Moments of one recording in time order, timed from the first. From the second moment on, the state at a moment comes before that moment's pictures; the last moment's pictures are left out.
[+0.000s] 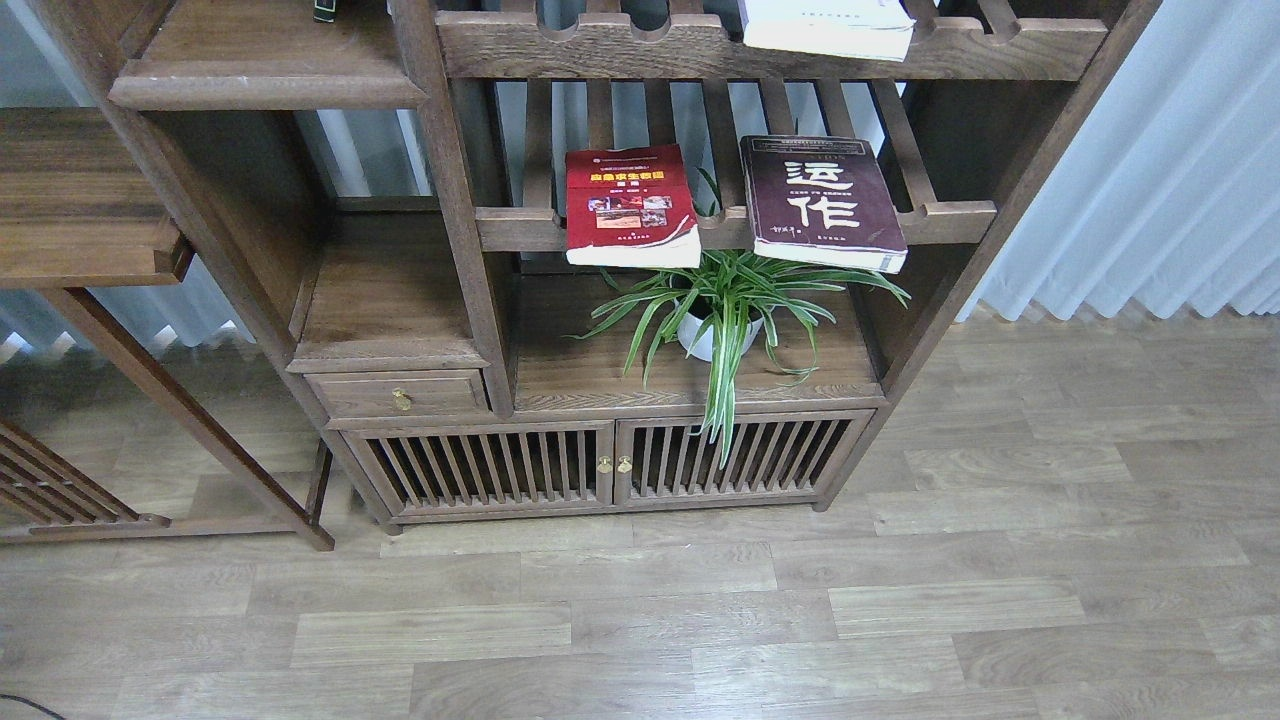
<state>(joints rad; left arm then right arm) 0.09 0.00 -0.20 0.00 0.14 -0.06 0.08 -0.10 0.01 0.28 0.40 0.41 -0.02 0.25</state>
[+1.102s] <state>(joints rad) 0.13 0.00 -0.13 0.00 0.14 -0.05 0.08 -0.09 0.01 0.24 0.40 0.41 -0.02 0.25</state>
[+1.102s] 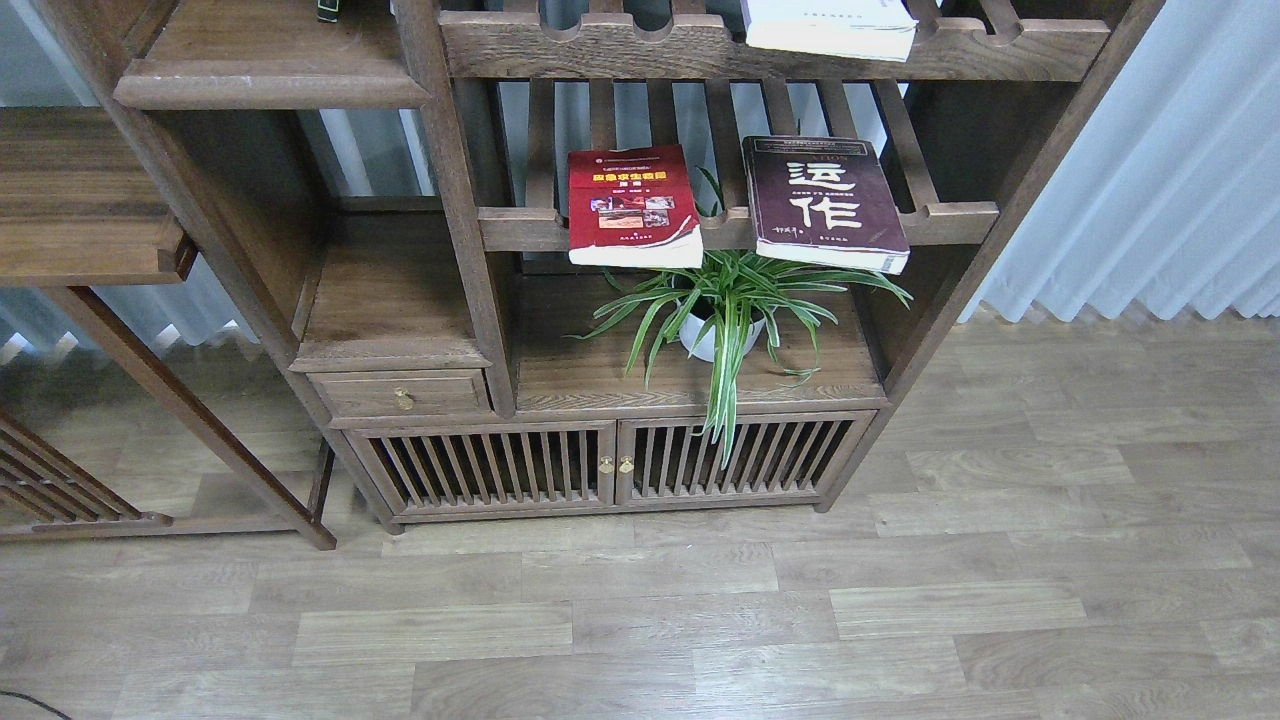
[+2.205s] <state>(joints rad) 0.13 0.00 -0.13 0.00 0.14 -0.05 0.08 -0.09 0.01 0.24 0.40 0.41 -0.02 0.25</state>
